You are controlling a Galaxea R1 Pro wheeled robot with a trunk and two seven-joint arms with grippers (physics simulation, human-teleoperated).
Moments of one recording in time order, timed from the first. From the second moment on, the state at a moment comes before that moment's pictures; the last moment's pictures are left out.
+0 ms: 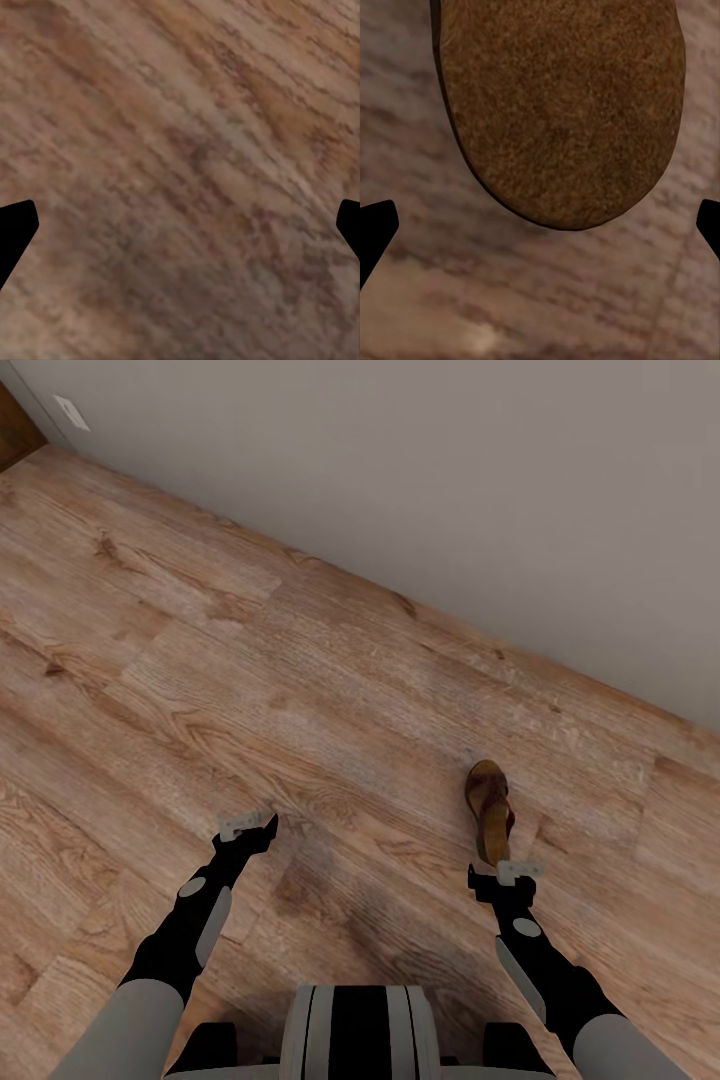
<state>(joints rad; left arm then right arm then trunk) -0.63 -0.04 0.13 -0.82 0.10 -0.04 -0.13 -0.56 -0.12 0.28 -0.71 -0.25 -0.06 -0.31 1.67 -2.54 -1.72</state>
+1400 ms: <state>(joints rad) -0.63 -0.04 0.13 -0.82 0.10 -0.04 -0.13 -0.56 -0.12 0.27 -0.71 -0.25 -0.06 -0.31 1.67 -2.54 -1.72</state>
